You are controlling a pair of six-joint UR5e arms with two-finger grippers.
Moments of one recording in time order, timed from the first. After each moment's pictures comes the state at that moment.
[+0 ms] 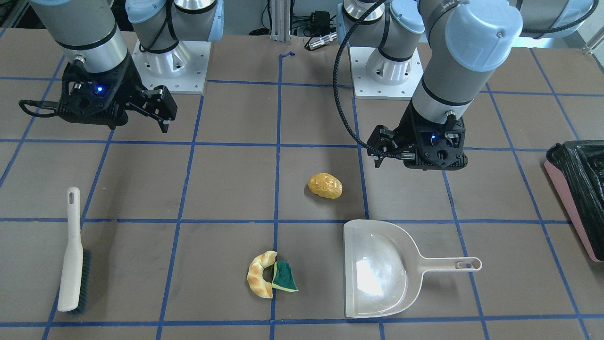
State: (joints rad) left arm -1.58 -1.70 -1.58 -1.43 1.58 0.04; right arm 1.58 -1.56 1.61 -1.59 -1.61 0.04
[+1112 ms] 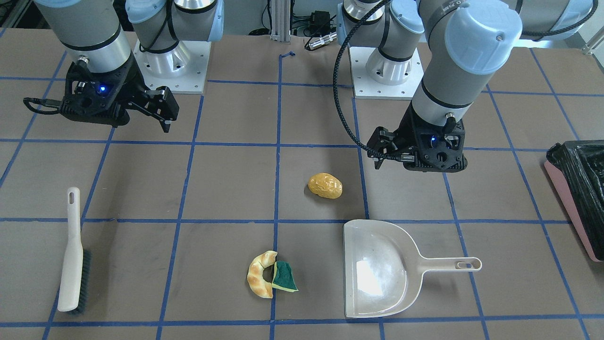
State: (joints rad) left arm -1.58 -1.71 -1.58 -1.43 1.58 0.04; right arm 1.58 -1.57 1.63 -1.60 -1.62 0.08
